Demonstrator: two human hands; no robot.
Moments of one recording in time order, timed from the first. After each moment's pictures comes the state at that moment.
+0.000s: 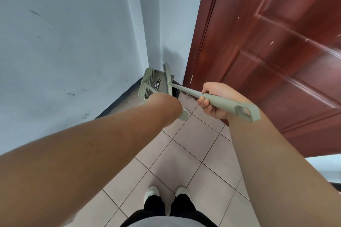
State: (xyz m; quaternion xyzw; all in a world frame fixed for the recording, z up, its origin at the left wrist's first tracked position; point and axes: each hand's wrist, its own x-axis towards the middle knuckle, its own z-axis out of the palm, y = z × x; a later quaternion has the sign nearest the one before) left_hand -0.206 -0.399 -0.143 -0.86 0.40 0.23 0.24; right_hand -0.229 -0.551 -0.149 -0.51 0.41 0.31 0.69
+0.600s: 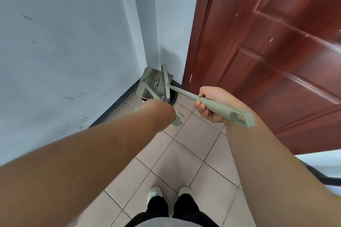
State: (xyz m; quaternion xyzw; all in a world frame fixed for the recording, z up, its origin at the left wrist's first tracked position) left_hand -0.196 -0.391 -0.161 -0.85 0.39 0.26 0.25; right_hand -0.226 -0.547 -0.161 -0.51 0.41 0.30 0.69
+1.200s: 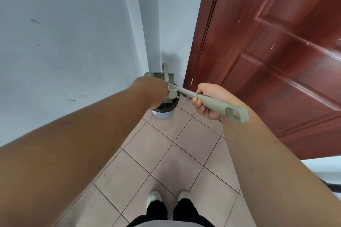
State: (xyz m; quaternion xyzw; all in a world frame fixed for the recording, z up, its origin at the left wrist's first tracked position) left_hand -0.136 -0.374 -0.143 -0.91 0.36 0.13 0.16; right_hand -0.206 -0.536 -0.151 -0.50 0.41 0.27 0.71
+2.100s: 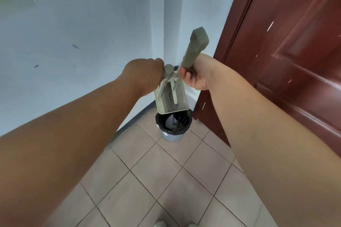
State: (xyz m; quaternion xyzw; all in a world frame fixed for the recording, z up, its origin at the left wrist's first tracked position) left_hand -0.047 -0.290 -0.079 -0.95 0.31 -0.07 0.03; right_hand -0.086 -0.446 -0.046 -0.56 0.28 0.17 0.76
